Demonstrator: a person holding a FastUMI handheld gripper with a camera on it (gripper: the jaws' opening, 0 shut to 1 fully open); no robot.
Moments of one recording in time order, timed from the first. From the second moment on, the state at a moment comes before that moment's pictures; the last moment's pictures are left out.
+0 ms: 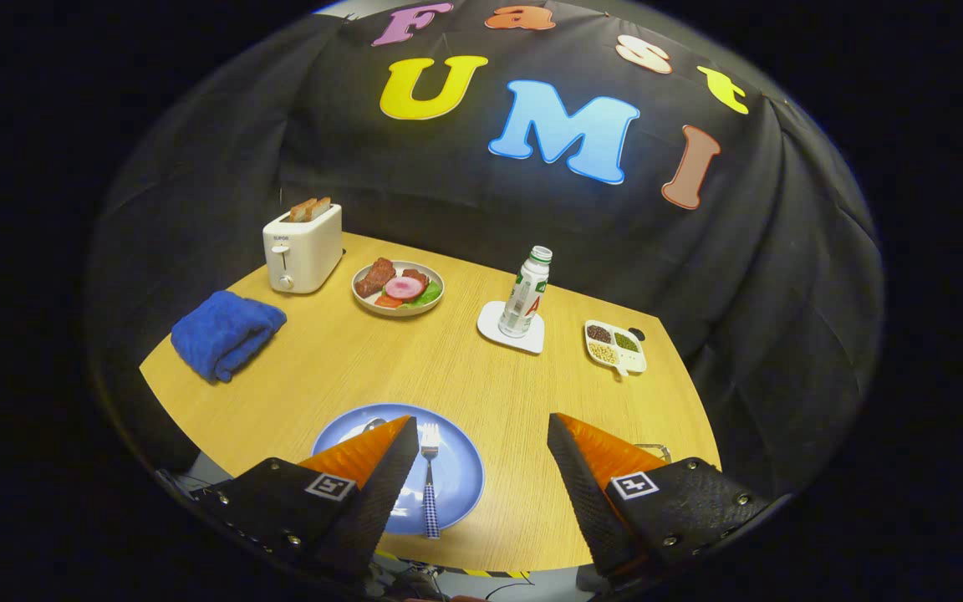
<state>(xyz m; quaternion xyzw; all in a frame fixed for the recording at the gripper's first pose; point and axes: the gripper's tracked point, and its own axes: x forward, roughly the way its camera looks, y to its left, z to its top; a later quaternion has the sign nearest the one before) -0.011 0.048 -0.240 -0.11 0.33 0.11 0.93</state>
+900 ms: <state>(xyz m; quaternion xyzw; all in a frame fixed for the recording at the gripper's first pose) -0.054 0.062 -0.346 -0.13 0.51 0.16 0.83</state>
